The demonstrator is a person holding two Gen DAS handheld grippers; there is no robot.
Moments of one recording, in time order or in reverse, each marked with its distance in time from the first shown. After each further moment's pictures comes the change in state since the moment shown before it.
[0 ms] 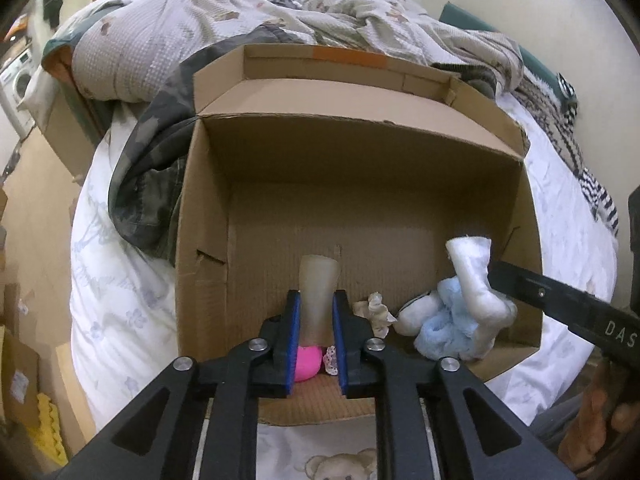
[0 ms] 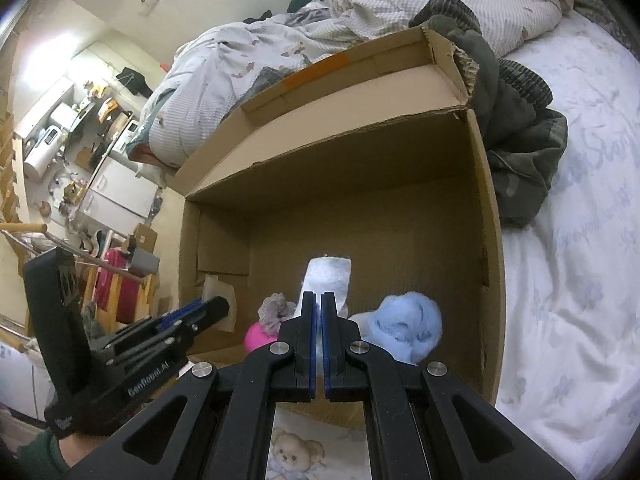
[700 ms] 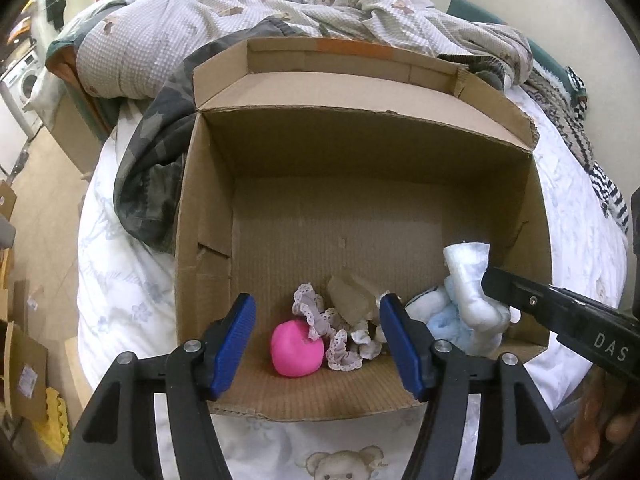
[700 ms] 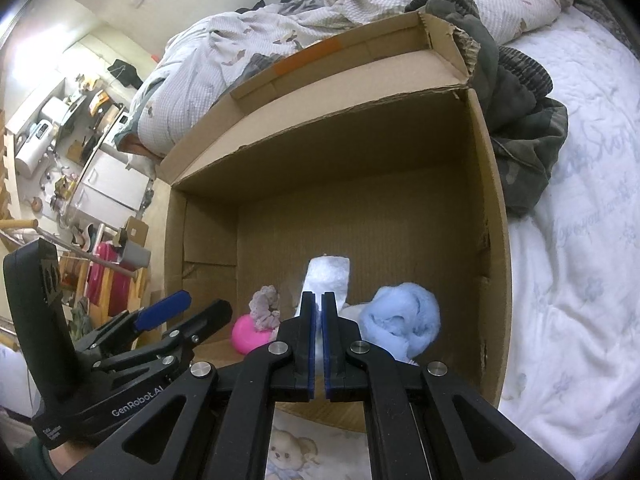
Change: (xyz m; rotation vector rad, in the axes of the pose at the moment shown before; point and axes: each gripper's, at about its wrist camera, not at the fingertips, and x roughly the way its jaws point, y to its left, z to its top) left arm 0.002 -0.003 -0.001 -0.008 0.022 0.042; right arm 0.012 -0.001 0.001 0.002 0.037 -0.029
